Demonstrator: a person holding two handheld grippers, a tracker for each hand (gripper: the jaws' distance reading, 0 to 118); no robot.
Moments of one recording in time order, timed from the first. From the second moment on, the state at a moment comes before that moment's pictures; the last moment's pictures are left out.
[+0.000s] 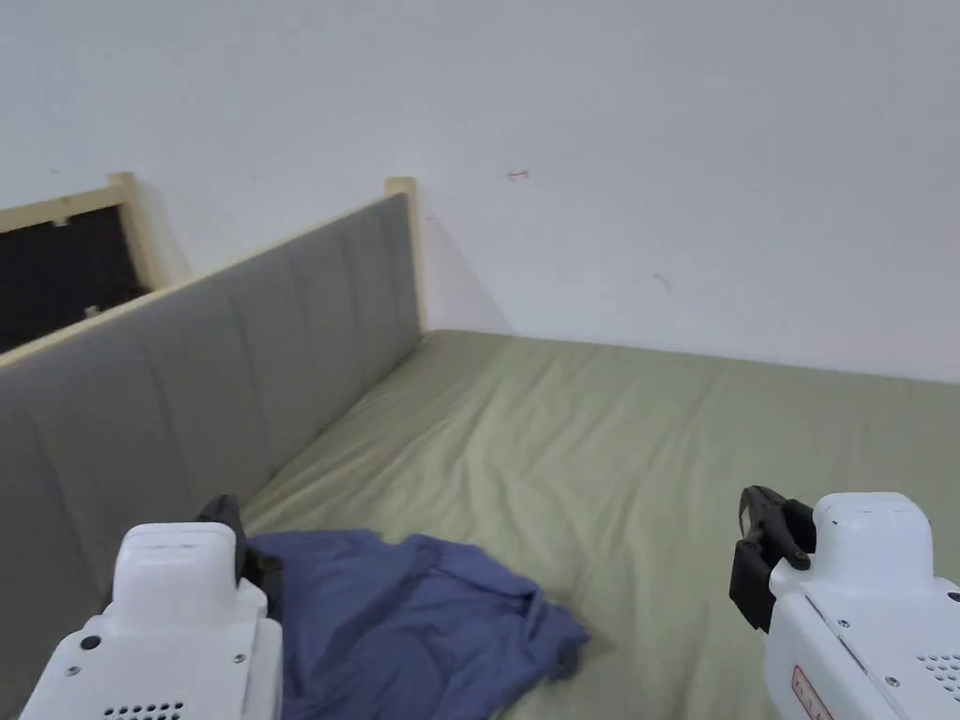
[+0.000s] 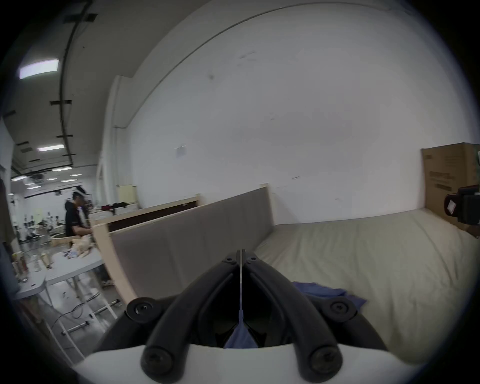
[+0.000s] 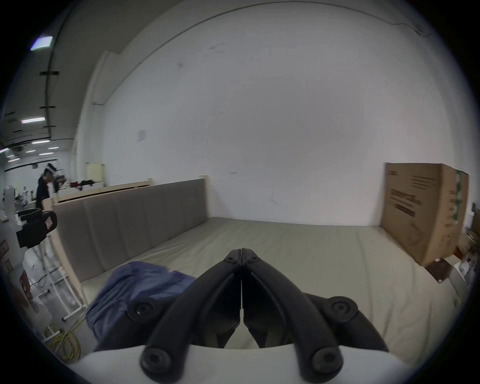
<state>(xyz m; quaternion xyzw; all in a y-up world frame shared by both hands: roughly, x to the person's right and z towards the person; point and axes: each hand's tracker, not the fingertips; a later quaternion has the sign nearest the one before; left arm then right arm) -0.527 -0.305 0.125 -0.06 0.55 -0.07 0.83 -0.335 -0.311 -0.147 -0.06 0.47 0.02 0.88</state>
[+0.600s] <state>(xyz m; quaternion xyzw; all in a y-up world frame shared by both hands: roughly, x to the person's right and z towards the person) -0.751 -0.422 0.030 -0.48 0.32 0.25 0.78 -0.290 -0.326 -0.191 -0.18 0.47 0.03 0.87</state>
